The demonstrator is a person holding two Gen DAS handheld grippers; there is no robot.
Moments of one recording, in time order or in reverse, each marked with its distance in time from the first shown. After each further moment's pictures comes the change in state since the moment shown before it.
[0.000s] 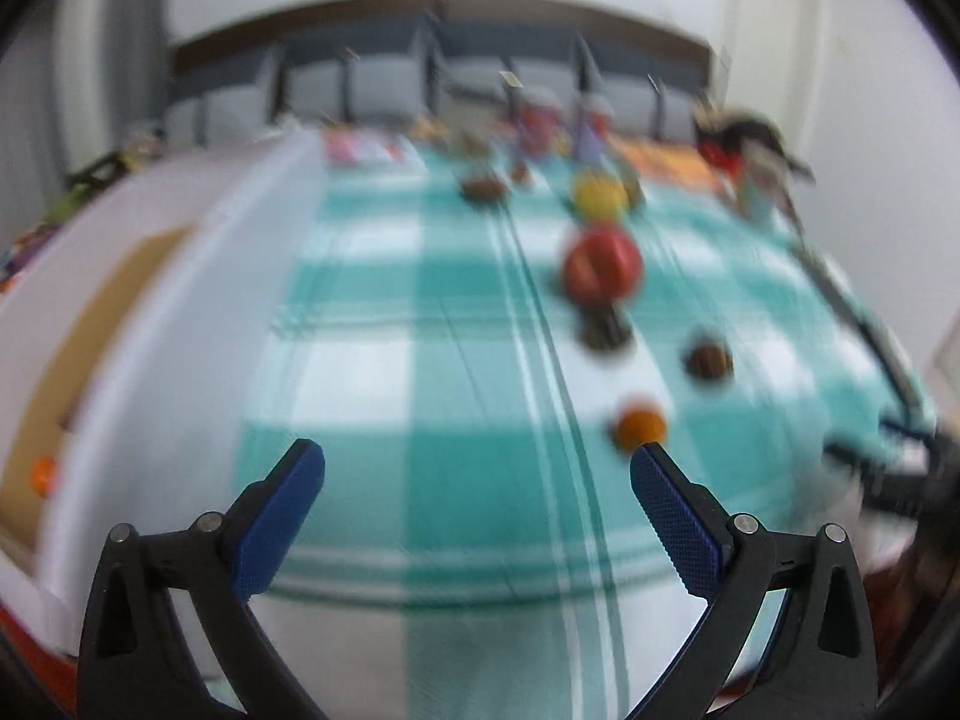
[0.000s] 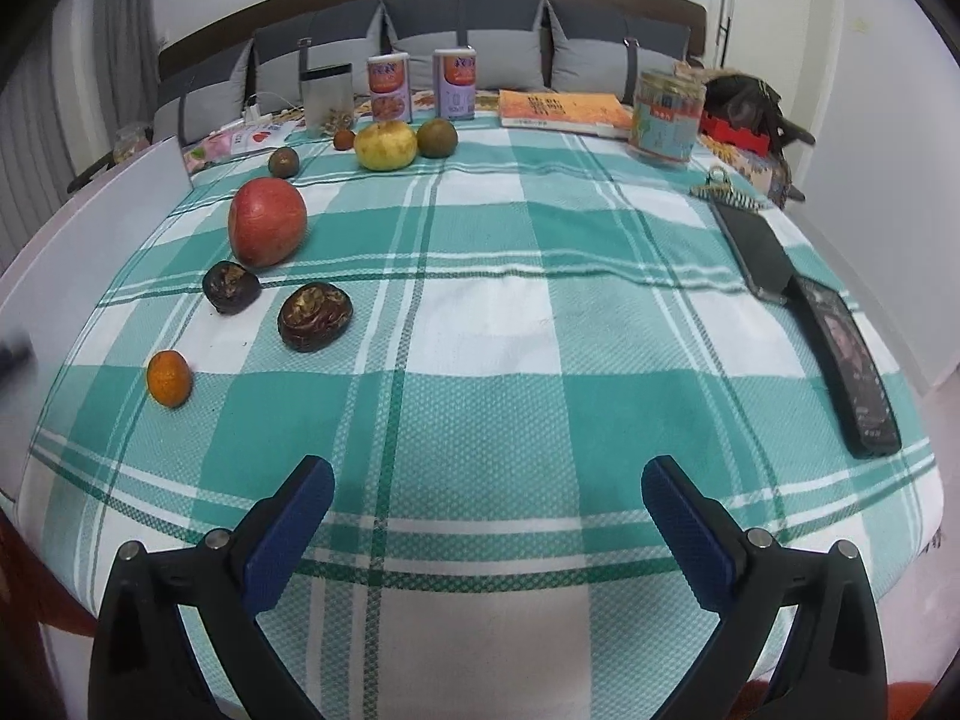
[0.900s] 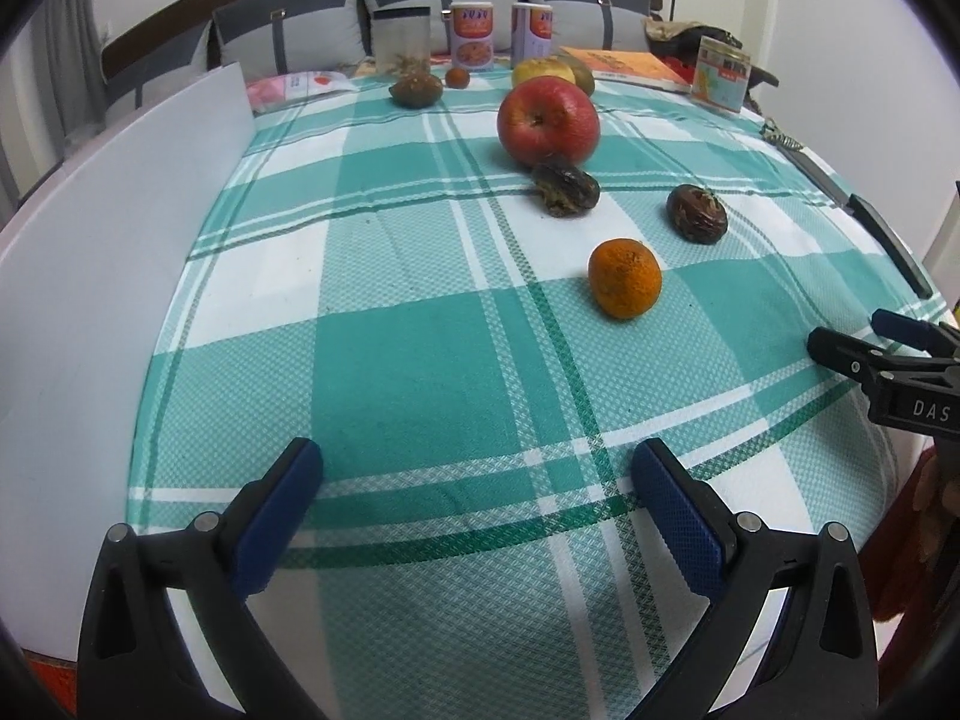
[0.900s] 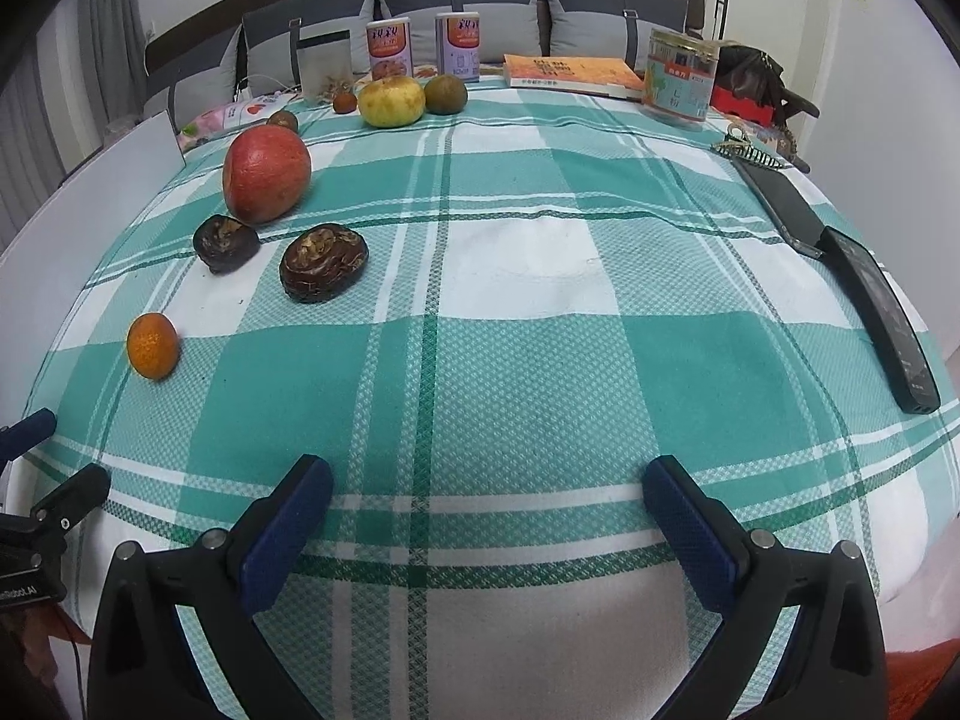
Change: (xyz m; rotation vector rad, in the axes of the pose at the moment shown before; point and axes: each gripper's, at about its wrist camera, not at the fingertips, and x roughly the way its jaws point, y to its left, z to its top) left arm 0.031 -0.019 -0.034 0.099 0.099 -0.027; right arm 0.026 0.021 -0.018 0.020 0.036 0.002
